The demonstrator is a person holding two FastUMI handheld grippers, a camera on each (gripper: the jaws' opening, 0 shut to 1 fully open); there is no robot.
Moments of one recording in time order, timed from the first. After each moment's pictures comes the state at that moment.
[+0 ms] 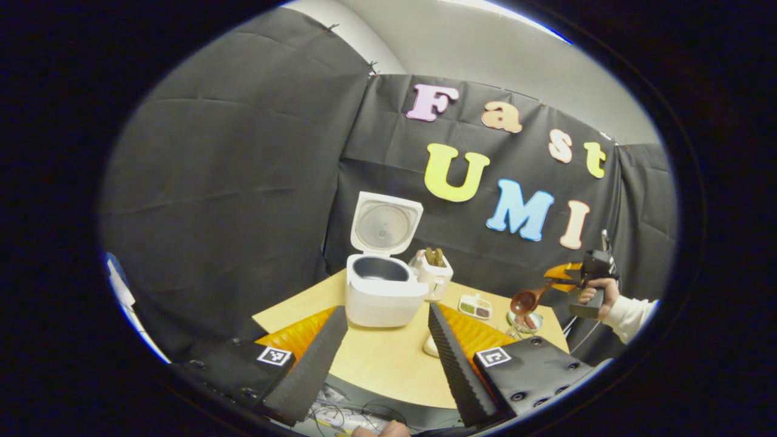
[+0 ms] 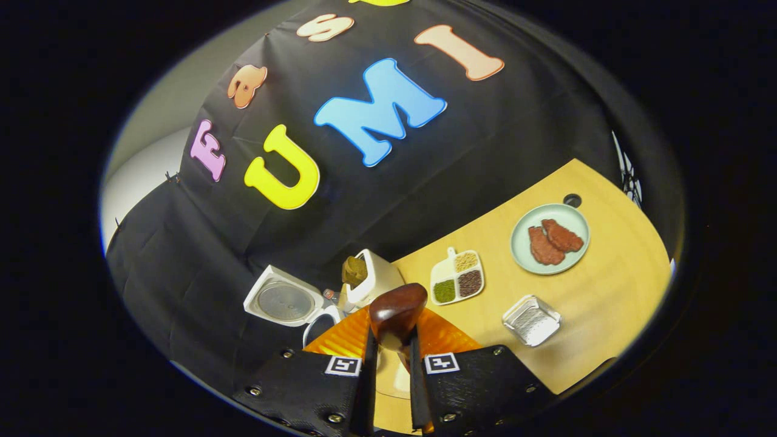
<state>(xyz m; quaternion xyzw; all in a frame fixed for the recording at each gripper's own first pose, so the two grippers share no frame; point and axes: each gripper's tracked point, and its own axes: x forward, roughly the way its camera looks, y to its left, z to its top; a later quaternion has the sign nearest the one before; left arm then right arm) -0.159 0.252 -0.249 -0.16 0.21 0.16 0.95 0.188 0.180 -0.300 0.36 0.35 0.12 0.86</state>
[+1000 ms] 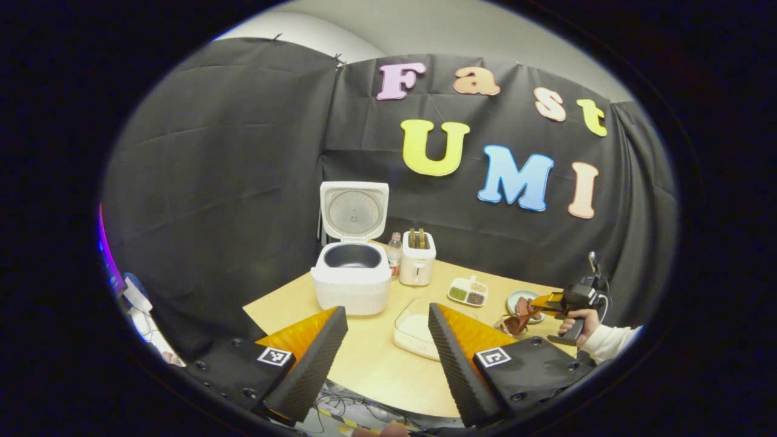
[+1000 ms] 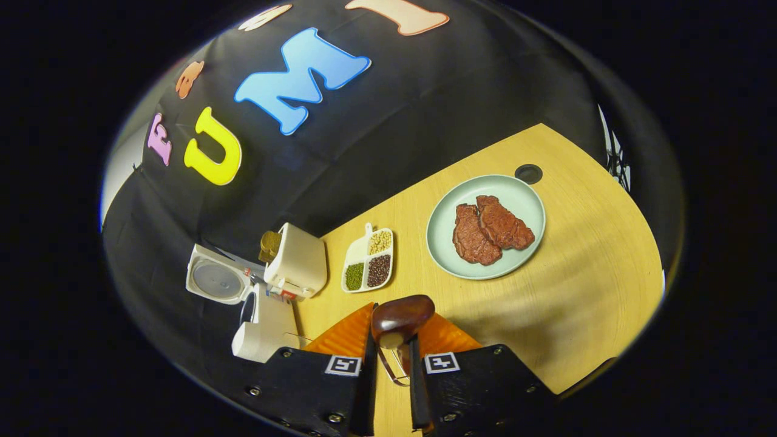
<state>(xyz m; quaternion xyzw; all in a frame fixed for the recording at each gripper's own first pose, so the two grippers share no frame) -0.065 0.081 -0.248 -0.08 0.28 0.19 0.94 0.208 0.107 -0.485 0.30 0.45 0.13 0.83</state>
